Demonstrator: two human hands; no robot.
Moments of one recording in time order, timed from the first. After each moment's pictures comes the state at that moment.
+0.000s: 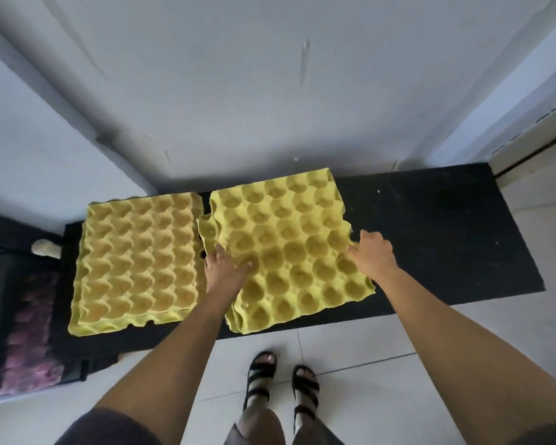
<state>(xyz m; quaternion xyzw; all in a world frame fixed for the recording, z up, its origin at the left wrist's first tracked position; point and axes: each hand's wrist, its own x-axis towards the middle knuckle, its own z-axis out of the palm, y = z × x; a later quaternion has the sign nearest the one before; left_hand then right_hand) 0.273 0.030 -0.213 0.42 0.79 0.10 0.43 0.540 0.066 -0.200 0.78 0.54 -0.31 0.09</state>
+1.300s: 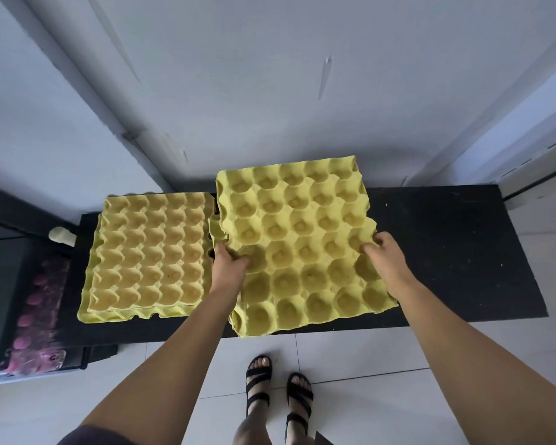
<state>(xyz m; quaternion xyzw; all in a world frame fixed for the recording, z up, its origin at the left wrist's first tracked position) 0.274 0.028 -0.182 0.28 0.77 0.31 0.48 0.549 0.066 -0.182 0.78 0.39 -0.45 -0.20</state>
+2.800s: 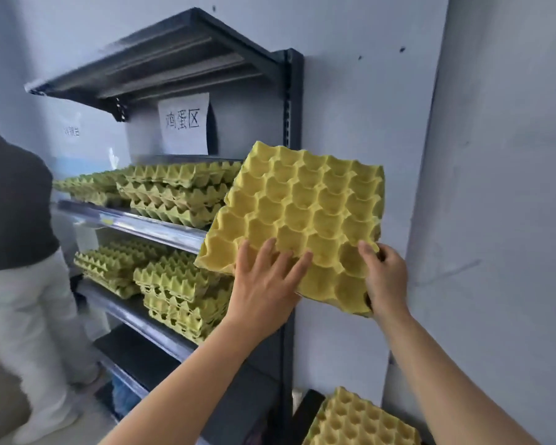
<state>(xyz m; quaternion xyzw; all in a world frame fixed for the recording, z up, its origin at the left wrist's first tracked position) -0.016 -0.259 0.266 0.55 0.72 0.08 -0.42 0.113 -0.112 0.277 0.32 0.62 -0.45 -0.56</state>
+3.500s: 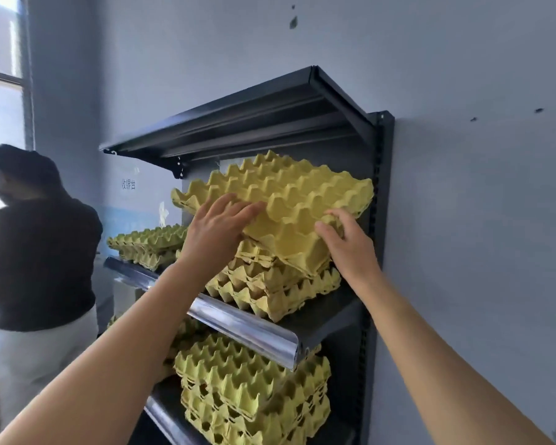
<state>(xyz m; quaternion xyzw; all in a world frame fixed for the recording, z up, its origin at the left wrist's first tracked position) -0.315 -0.293 0.427 0.47 0.72 0.17 -0.49 -0.158 -0.132 0.416 0.13 0.81 -0.30 -0.48</state>
